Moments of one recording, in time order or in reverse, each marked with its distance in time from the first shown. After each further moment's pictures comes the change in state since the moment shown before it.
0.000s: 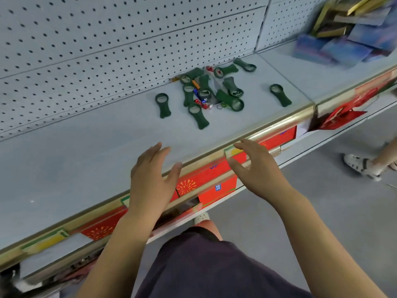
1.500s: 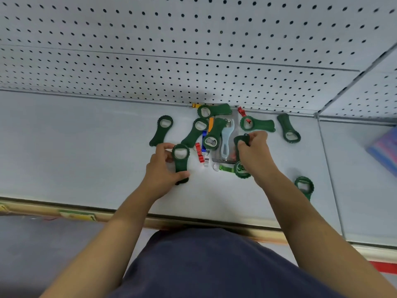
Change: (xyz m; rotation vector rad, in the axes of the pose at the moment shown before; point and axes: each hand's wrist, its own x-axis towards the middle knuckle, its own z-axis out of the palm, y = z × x) left_hand 0.192 0.053 0.116 -0.407 0.081 -0.626; right_hand 0.327 0.018 -0.053 0.404 -0.385 0.139
